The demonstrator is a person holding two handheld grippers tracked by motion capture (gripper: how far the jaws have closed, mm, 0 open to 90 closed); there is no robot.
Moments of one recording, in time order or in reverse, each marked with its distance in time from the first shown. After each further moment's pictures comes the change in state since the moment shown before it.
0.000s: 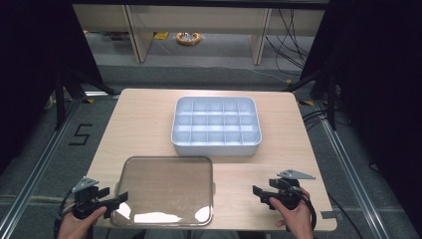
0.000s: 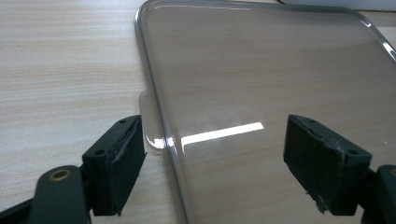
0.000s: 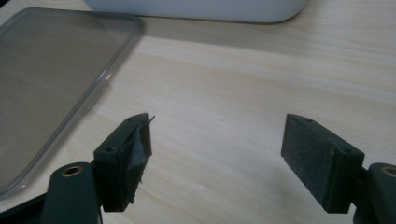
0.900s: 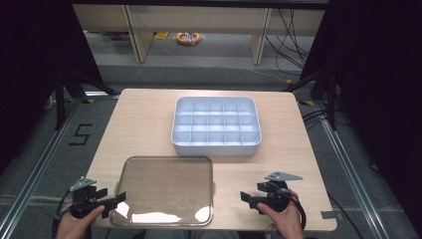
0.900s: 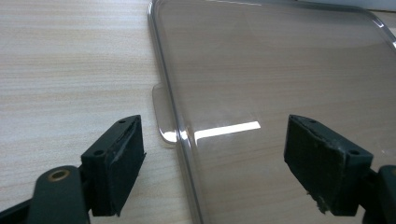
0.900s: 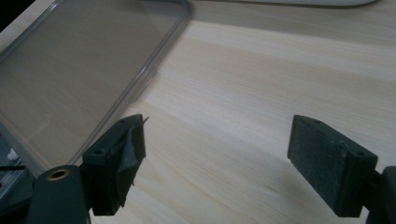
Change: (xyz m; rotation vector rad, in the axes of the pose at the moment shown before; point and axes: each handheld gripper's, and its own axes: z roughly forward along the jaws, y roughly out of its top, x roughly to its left) left arm 0.007 -0.001 0.000 0.017 0.010 -0.031; right arm 0.029 -0.001 0.012 0.072 0.110 0.000
